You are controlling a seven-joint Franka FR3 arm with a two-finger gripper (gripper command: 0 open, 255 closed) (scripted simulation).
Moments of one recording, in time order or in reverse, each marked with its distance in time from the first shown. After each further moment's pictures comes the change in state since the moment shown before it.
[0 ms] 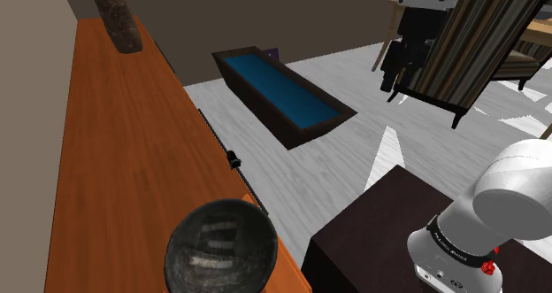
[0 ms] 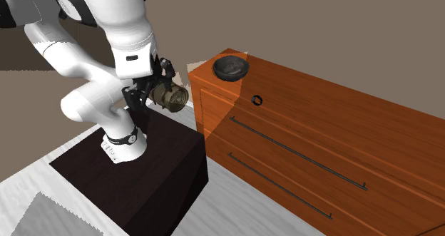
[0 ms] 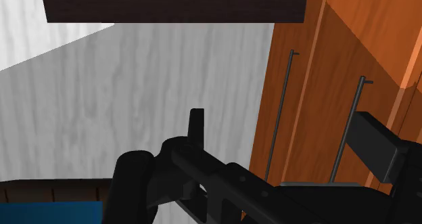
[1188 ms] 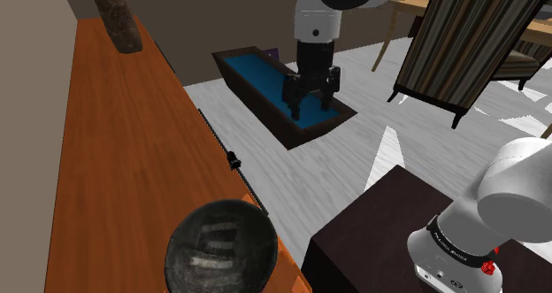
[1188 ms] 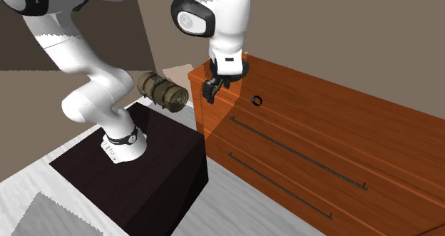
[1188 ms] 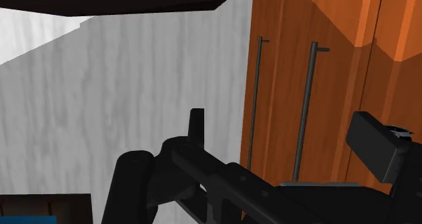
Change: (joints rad) arm 0.080 0.466 0.323 0.225 0.104 0.198 0.379
